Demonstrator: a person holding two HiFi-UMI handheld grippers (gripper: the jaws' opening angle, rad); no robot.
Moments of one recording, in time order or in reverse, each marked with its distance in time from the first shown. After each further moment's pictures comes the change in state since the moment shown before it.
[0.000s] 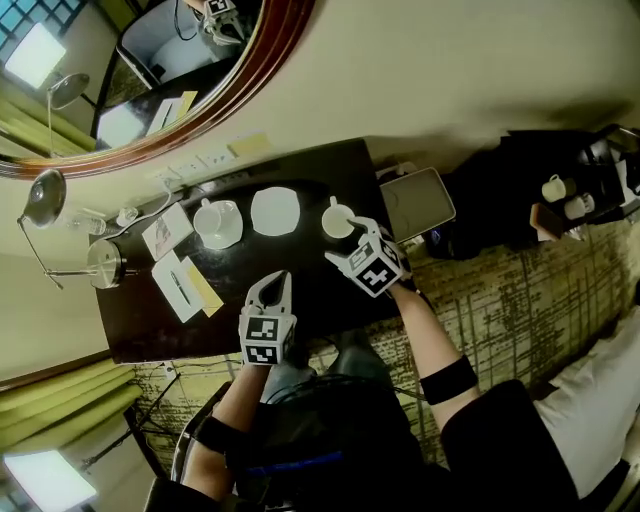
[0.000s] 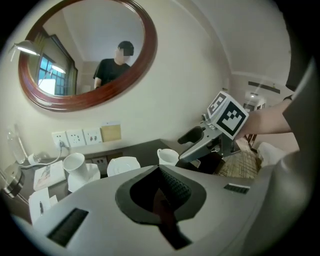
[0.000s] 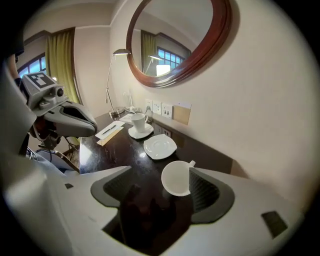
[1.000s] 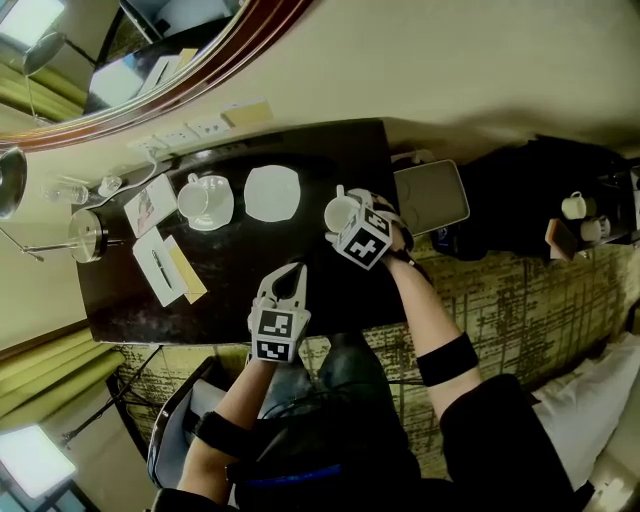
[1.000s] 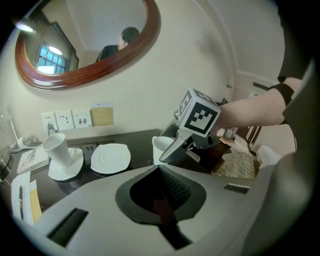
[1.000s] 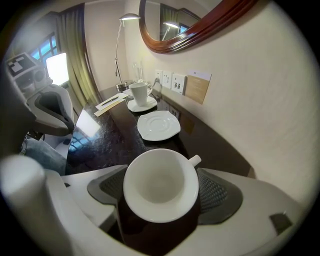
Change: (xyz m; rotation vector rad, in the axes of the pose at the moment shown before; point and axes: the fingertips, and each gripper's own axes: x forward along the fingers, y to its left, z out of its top) left arm 0.065 -0.024 -0.036 -0.064 0.075 -0.024; right arm 0.091 -0.039 -0.035 -0.201 0.223 0.112
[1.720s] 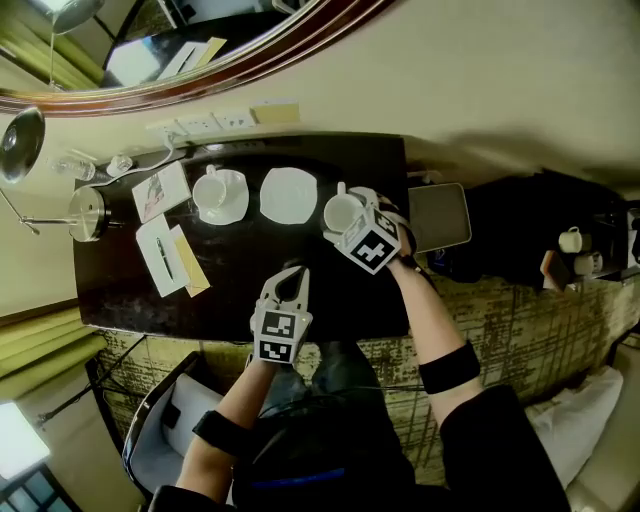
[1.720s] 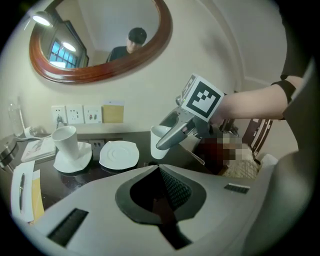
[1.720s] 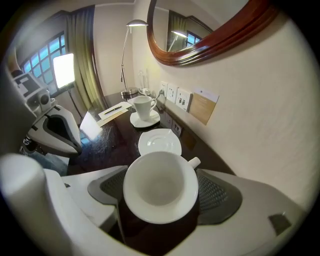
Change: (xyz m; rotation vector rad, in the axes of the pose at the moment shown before) left arm -0.006 0.024 -0.009 -0.079 -0.034 0.044; right arm -0.012 -0.001 0.062 -0.076 -0.068 -0.007
